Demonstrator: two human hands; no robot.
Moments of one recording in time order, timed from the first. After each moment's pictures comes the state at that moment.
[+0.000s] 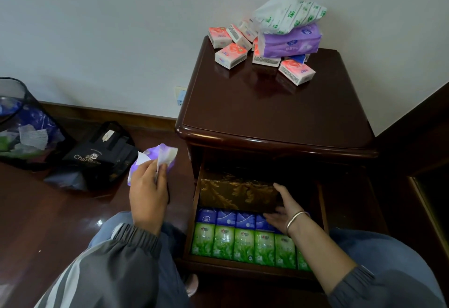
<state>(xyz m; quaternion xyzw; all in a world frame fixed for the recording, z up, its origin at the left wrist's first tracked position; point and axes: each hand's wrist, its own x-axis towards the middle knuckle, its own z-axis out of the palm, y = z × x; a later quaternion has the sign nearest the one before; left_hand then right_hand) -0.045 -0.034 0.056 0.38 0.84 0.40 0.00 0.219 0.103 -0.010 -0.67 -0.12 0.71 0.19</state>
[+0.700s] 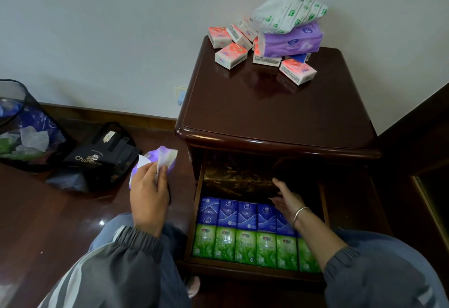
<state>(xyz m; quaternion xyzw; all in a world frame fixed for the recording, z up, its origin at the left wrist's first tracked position) -0.046 -0.032 0.055 0.37 0.84 0.39 0.00 0.230 0.128 -0.036 -0.65 -0.31 0.66 0.20</state>
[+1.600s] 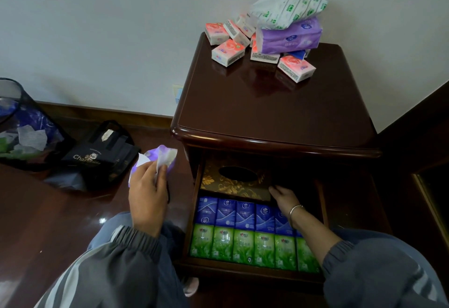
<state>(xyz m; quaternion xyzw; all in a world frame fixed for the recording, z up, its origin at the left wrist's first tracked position) -0.045 -0.027 0.048 0.38 0.84 0.39 -0.02 0.225 0.131 -0.042 -0.65 -0.50 0.56 0.12</state>
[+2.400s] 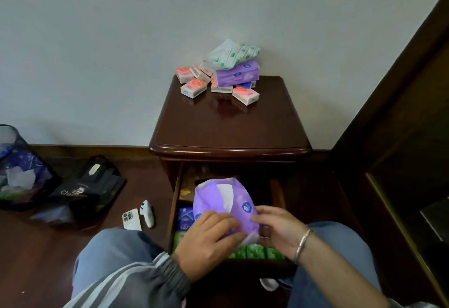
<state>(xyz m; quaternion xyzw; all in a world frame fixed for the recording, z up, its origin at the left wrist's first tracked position) 0.115 -0.068 0.107 0.83 0.44 0.31 -0.12 0.294 0.018 0.130 -0.49 -0.36 0.78 0.16</state>
